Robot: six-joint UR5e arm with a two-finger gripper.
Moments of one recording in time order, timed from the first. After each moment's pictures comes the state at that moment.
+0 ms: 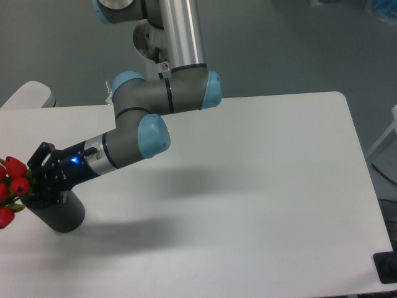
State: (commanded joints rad) arm 2.20 -1.95 -1.75 -0.89 0.31 1.19
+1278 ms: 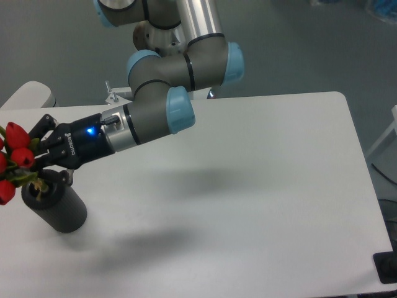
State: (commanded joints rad) arm 2.29 -1.89 -1.65 -0.89 0.11 1.06
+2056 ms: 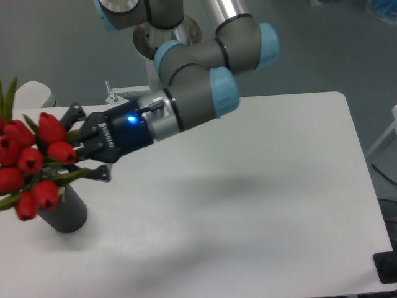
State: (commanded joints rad) arm 2.45 -1.91 -1.54 -0.89 0.07 0.95
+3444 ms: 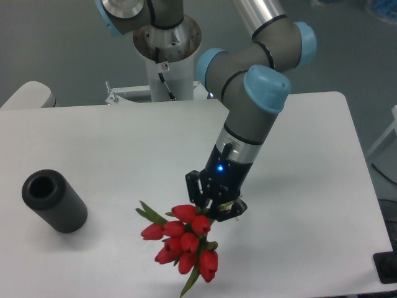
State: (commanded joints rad) arm 2.51 -1.97 -1.54 -0.99 1.22 1.20
